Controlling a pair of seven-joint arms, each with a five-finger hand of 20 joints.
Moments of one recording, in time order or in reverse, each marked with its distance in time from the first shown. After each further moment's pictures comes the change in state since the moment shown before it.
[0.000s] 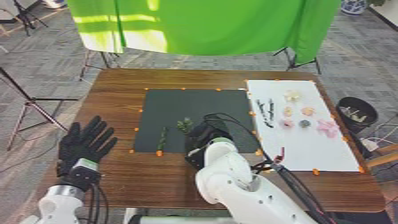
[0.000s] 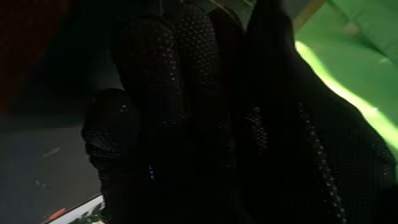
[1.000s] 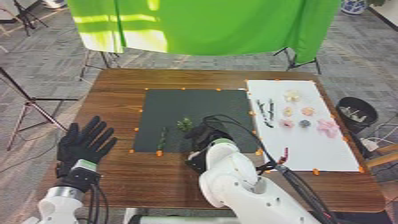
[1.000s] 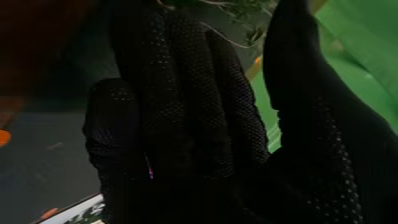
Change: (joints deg) left arm 0.3 -0.5 0.0 0.1 -0.2 -0.8 0.7; right arm -0.9 1.5 0.5 -3.2 2.4 -4.2 -0.3
